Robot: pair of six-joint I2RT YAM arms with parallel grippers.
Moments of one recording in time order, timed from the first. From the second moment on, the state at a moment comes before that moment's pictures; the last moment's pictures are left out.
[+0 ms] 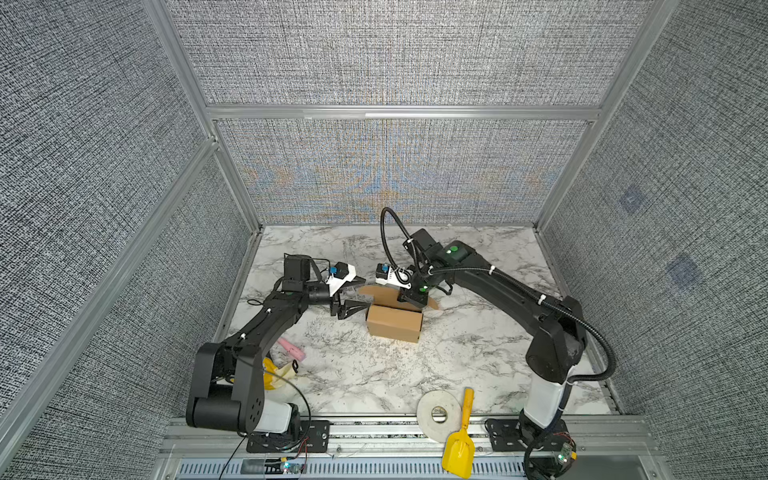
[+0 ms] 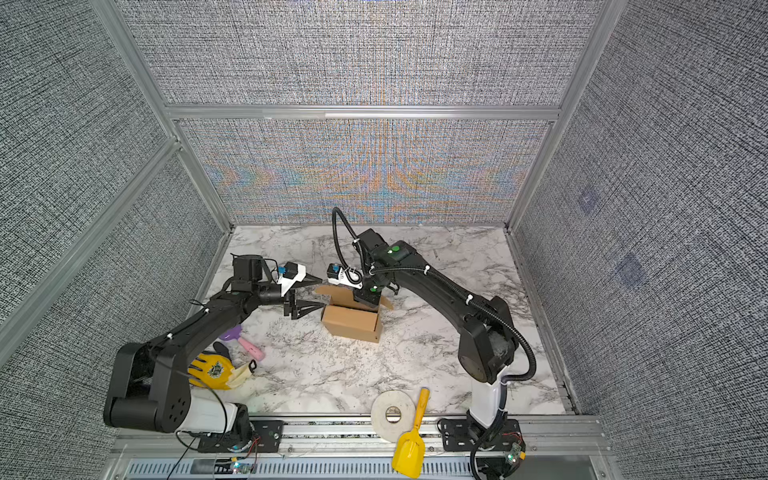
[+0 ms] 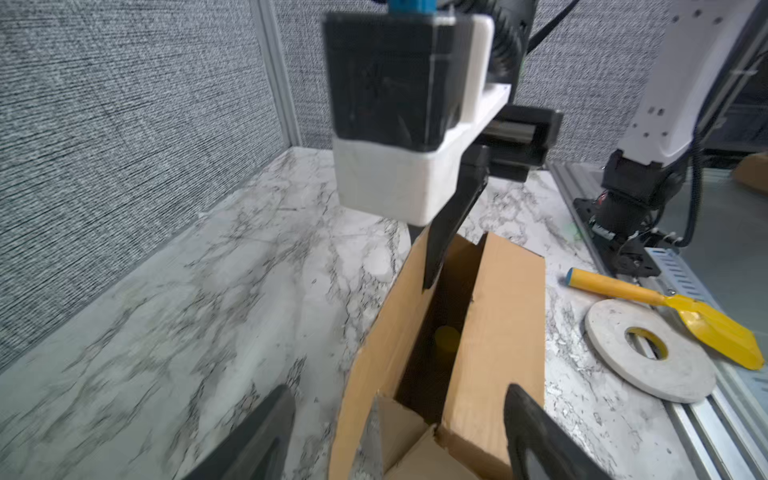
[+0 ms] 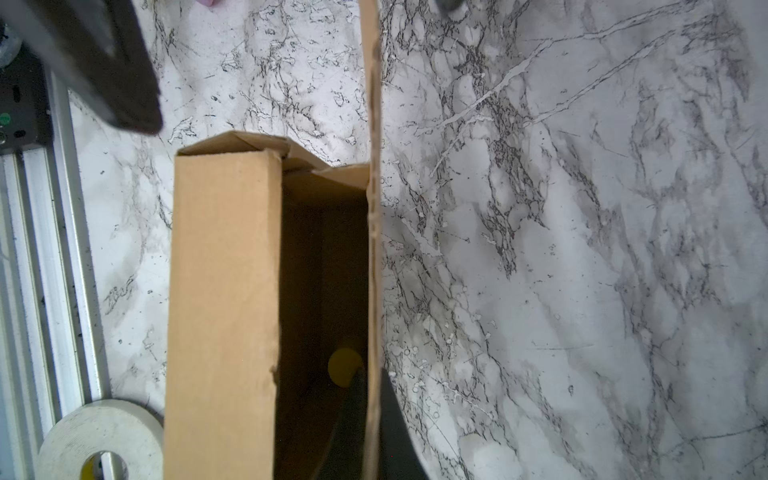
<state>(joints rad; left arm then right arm) -0.15 1.41 0.85 -0.16 1.16 0.69 0.71 1.86 1.73 -1.01 -0.28 -0.63</state>
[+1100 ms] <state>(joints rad) -0.33 1.34 0.89 -0.49 0.66 1.00 0.72 1.89 1.76 -1.01 -0.28 -0.61</state>
